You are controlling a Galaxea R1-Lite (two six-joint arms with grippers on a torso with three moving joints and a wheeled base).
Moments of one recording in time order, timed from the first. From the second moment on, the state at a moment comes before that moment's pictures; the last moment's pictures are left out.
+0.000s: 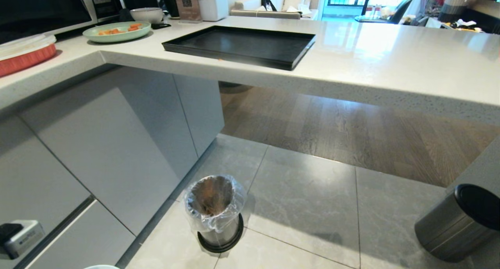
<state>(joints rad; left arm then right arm) -0.06 0.99 -0.56 0.67 -0.03 -0.08 0.00 0.00 0.00 0.00 0.00 0.00</state>
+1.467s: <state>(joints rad) -0.06 0.99 -0.56 0.67 -0.02 -0.08 0.00 0.00 0.00 0.00 0.00 0.00</state>
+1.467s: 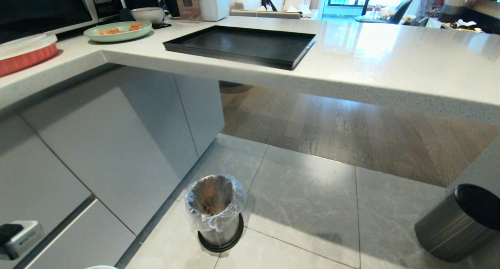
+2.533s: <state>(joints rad) -0.04 1.01 -0.57 0.68 -0.02 -0.08 0.00 0.00 0.00 0.00 0.00 0.00</state>
